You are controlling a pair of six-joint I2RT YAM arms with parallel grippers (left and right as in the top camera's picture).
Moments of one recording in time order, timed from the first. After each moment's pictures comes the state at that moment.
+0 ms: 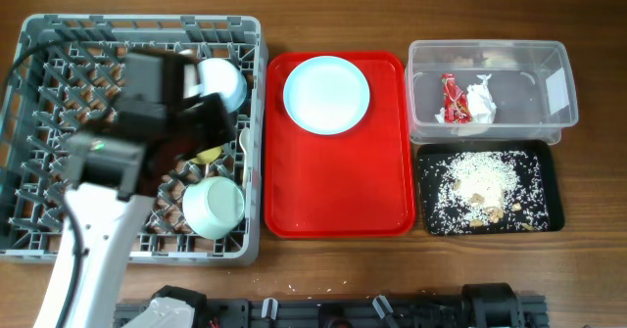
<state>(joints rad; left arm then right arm) -0.30 1.27 1.42 -1.08 0.10 -0.54 0.04 0.01 1.20 -1.61 0.67 2.06</state>
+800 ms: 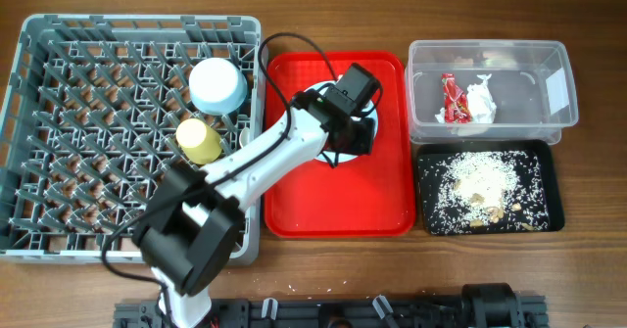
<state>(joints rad) -0.73 1.92 1.42 -0.69 0.15 -0.52 0.04 0.01 1.20 -1.61 0.67 2.06</state>
